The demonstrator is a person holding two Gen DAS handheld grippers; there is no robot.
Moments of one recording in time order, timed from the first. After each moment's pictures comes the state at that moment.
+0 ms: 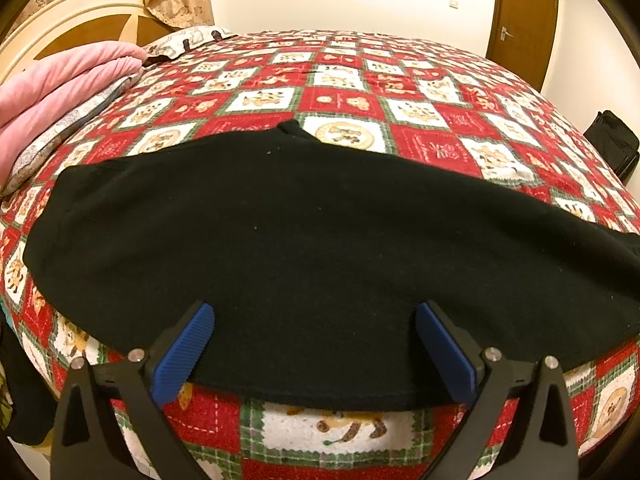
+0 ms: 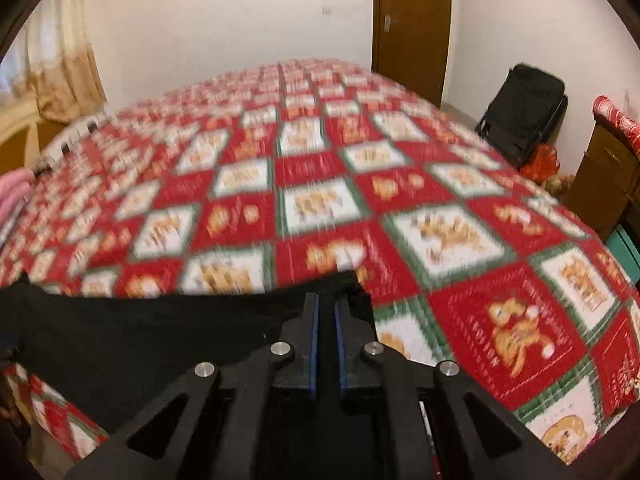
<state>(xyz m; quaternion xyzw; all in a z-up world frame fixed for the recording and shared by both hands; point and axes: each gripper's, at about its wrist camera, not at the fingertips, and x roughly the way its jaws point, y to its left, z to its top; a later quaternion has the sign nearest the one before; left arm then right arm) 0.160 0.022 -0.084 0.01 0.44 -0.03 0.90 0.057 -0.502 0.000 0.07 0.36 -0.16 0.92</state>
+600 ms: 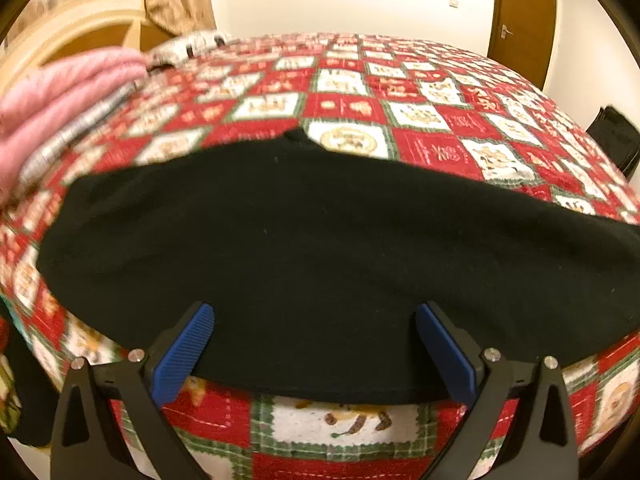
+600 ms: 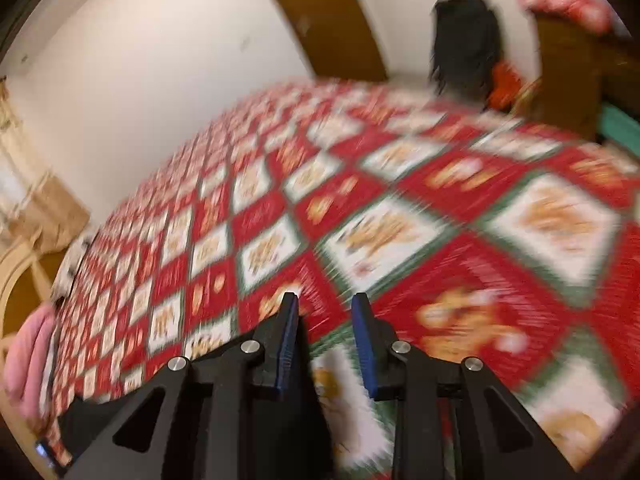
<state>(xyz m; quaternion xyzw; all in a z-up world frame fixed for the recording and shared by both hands) 0.152 0.017 -0.076 0.03 0.42 -0.02 0.91 0.020 -0.577 0.004 0.27 0.30 -0.21 0.89</state>
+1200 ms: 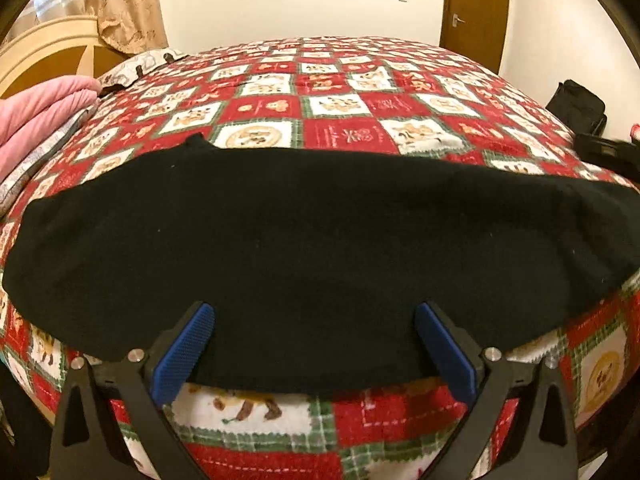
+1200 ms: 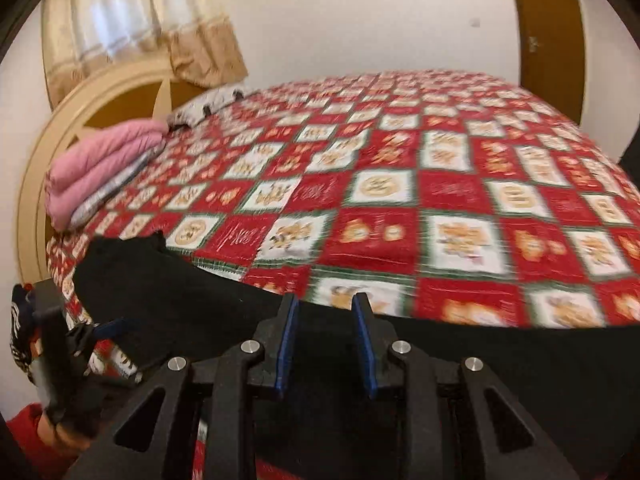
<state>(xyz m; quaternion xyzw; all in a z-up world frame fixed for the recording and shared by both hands) 0.133 -0.027 -0.085 0.05 0.42 -0.10 0.90 0.143 -0.285 -0.023 0.05 0.38 0.10 0.92</state>
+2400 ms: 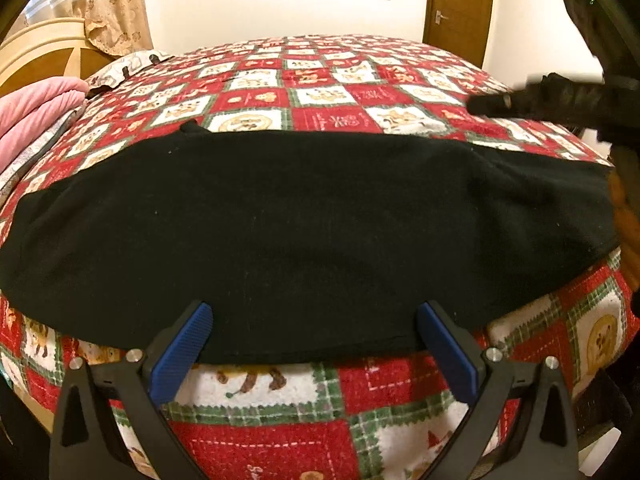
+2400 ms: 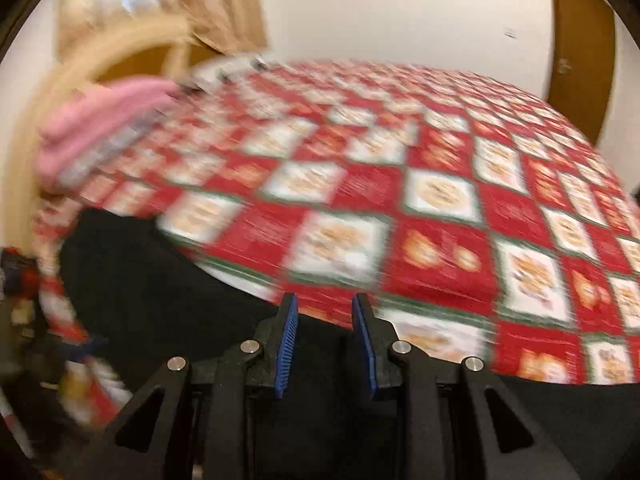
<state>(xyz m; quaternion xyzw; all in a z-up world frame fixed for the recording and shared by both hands) 0.121 -0.018 -0.092 0.05 0.41 -0.13 0.90 0.181 -0.218 -0.031 0.00 0.38 0.13 0.91</state>
